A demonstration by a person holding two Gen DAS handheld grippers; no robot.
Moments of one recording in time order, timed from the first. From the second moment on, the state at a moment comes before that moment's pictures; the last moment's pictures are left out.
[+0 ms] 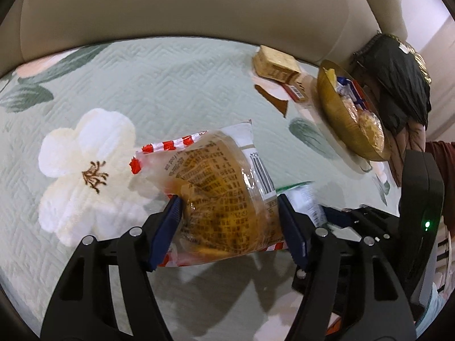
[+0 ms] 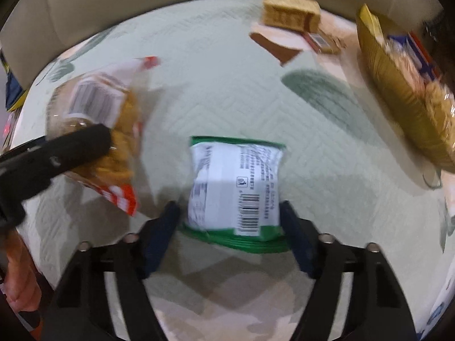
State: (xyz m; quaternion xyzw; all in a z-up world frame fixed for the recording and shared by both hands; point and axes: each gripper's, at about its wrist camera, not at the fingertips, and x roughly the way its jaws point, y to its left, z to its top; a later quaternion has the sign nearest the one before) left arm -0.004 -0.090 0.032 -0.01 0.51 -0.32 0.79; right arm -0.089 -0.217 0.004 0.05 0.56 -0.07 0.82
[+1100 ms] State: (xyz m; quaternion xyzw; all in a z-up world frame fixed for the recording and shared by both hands) left arm 0.029 -0.341 0.137 -0.02 0.49 -0.47 0.74; right arm -0.128 -0.536 0.160 0.28 0.37 -0.28 0.84
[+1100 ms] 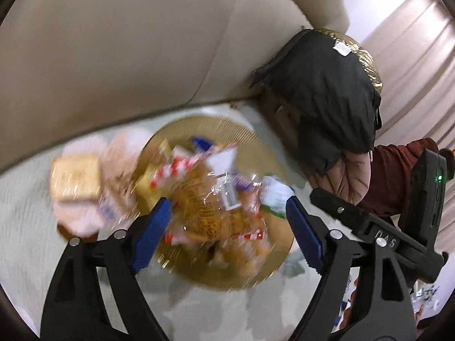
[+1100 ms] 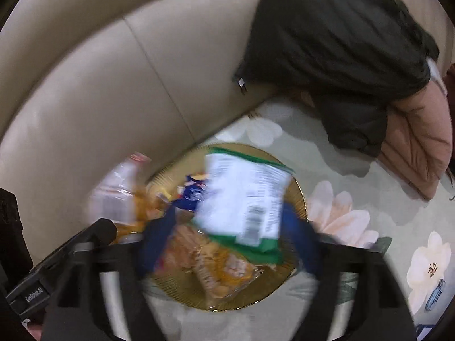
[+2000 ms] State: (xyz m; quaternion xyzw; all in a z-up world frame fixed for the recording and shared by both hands) left arm -0.045 -0.038 0.061 0.01 0.45 -0.23 0.86; right arm -0.147 -0.265 0.068 0.12 0.46 -0.14 0.87
